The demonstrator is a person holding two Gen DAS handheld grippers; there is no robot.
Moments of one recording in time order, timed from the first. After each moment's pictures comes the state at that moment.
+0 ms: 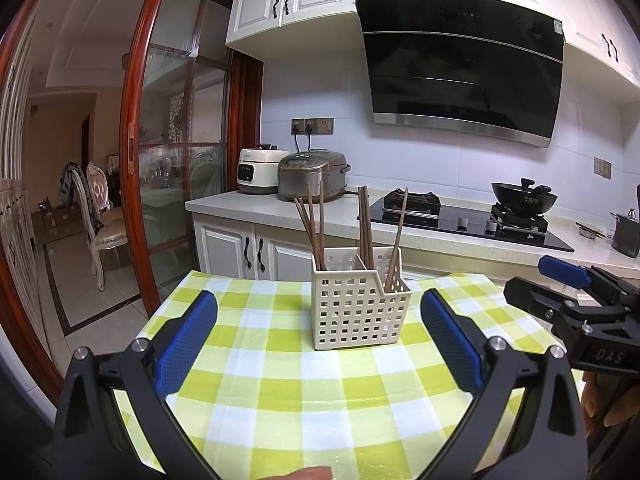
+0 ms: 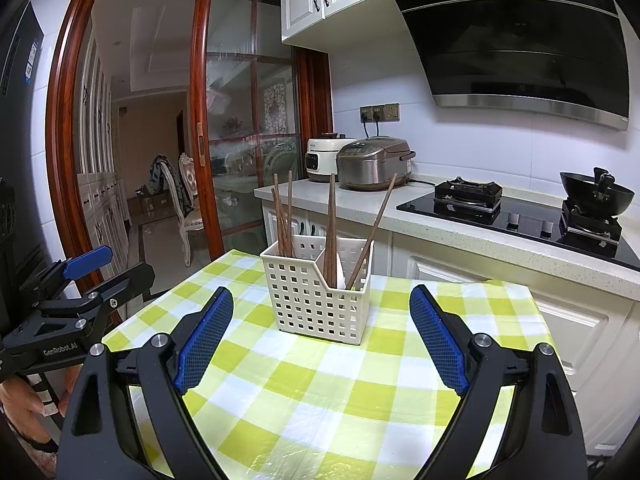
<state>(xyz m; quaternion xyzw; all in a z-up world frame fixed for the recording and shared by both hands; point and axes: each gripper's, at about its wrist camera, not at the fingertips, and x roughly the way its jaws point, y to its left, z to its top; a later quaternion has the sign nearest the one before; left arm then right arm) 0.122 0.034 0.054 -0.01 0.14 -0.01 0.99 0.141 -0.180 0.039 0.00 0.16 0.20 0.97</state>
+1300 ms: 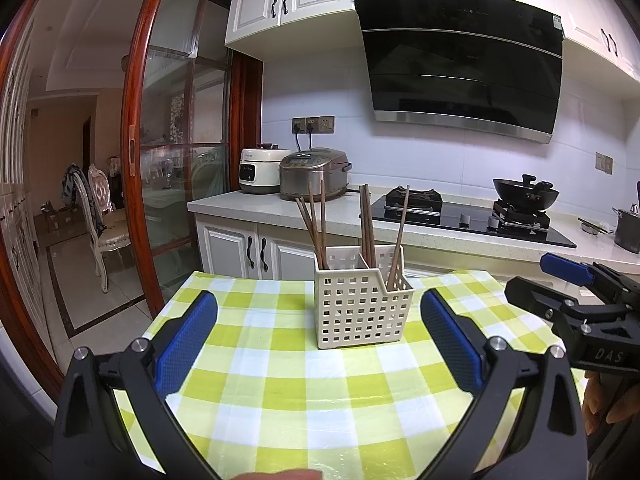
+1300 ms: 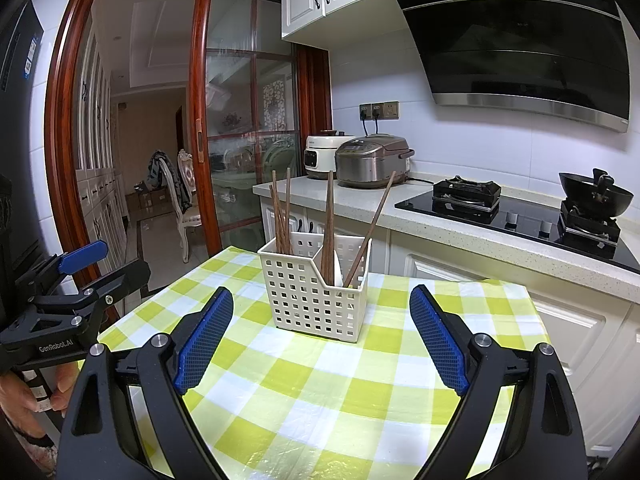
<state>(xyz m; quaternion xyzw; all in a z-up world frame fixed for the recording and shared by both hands) 0.121 0.031 0.049 -0.01 0.14 -0.01 0.99 0.140 -0.182 0.040 0.00 0.17 0.20 0.97</state>
